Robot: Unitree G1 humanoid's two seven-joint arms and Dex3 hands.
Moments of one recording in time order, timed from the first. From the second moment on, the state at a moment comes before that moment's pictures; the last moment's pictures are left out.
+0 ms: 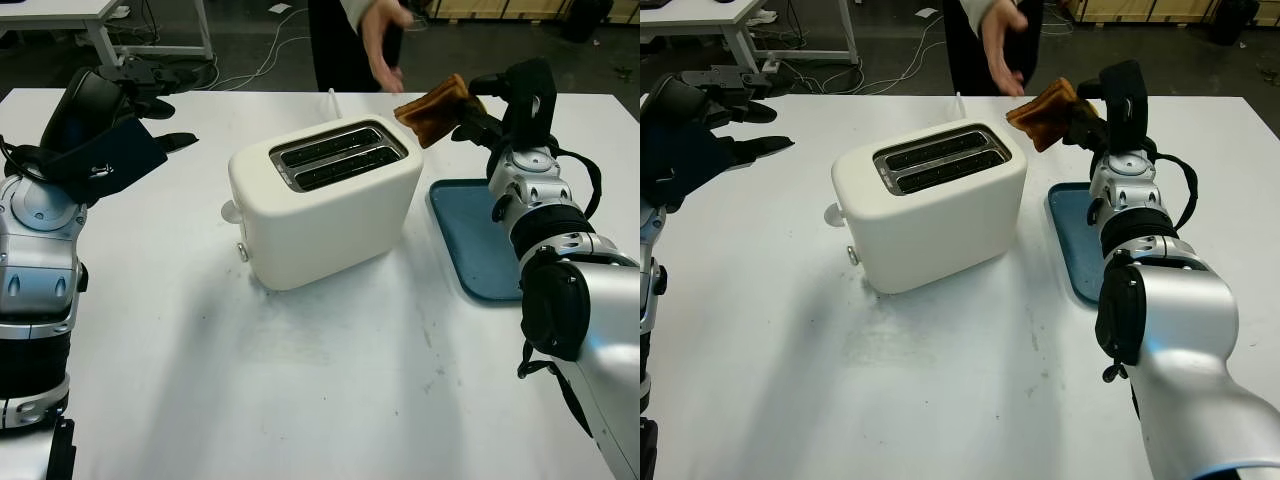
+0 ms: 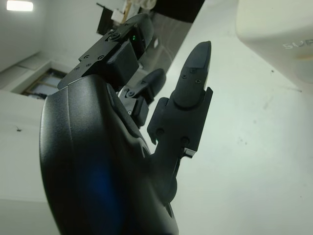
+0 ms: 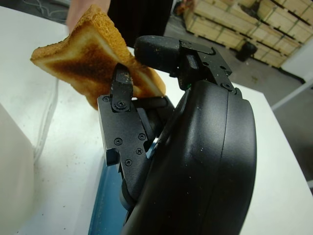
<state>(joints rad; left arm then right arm) -0.51 0.58 0.09 -0.20 0.23 0.34 -0.29 -1.16 -0.34 -0.27 1.33 -0.02 -0.07 -0.11</state>
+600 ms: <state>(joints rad) -0.51 0.58 0.09 -0.20 0.23 0.35 -0.29 -1.16 -0.34 -0.28 1.33 -0.02 -0.07 -0.14</state>
